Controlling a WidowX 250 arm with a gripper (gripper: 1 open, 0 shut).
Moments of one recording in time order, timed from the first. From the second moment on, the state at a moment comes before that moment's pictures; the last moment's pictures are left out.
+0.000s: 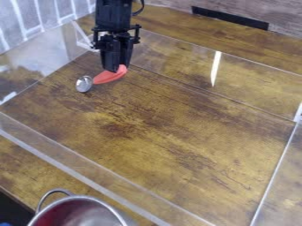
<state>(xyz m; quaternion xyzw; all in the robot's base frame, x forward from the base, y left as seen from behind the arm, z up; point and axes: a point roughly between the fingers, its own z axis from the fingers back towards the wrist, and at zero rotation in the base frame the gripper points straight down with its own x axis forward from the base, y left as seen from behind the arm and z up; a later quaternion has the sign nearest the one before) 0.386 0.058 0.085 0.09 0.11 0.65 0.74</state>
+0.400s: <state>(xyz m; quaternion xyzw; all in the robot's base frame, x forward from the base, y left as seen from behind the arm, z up) 0.391 0.065 0.105 0.09 0.10 0.61 0.78</state>
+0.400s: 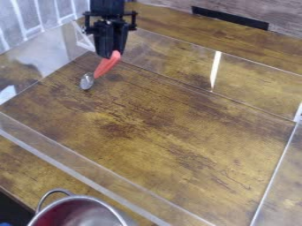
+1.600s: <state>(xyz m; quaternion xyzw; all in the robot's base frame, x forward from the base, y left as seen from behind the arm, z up) 0.384 0.061 0.080 0.10 0.12 0.47 0.87</state>
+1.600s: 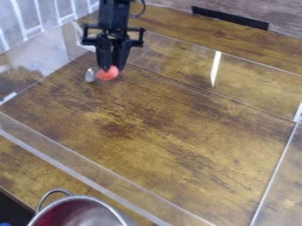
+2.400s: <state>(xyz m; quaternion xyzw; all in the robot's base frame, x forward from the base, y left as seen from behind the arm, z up) 0.383 0.077 0.083 0.06 0.10 0.41 0.91</state>
